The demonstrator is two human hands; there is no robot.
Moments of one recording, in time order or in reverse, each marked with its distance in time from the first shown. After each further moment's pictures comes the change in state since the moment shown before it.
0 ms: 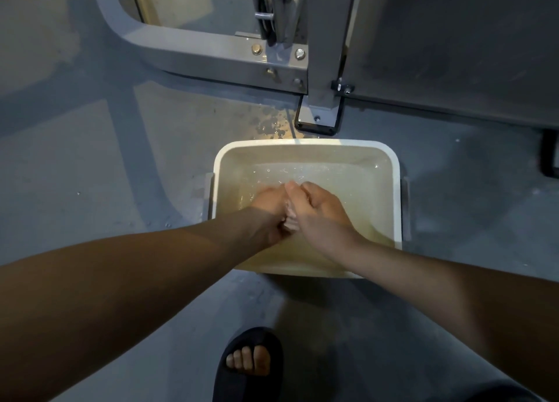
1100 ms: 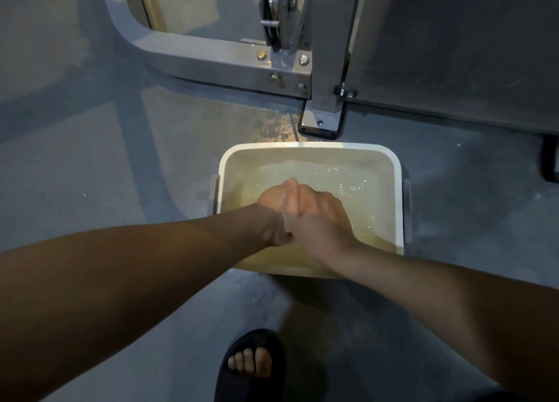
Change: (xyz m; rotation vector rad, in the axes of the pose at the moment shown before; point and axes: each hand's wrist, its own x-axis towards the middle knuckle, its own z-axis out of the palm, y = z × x) left_hand -0.015 0.009 -0.003 0.081 -0.137 0.034; right_hand -0.003 -0.017 0.012 -0.490 0.108 -0.167
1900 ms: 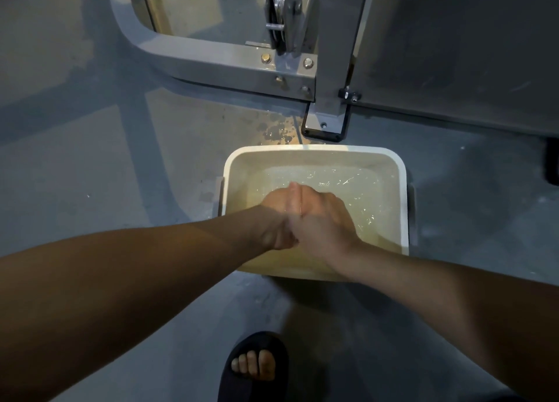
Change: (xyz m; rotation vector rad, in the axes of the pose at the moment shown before) left_hand -0.010 0.005 -0.002 -0.103 0.072 -0.105; right_hand 0.004 0.000 0.000 -0.007 -0.010 -0.010
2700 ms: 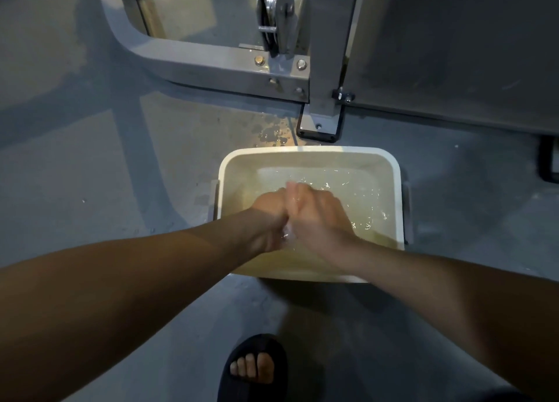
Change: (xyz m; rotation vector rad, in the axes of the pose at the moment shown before) left_hand 0.000 -0.003 0.003 0.049 0.047 0.051; right_hand 0.009 0.004 0.000 0.092 -0.029 0.156
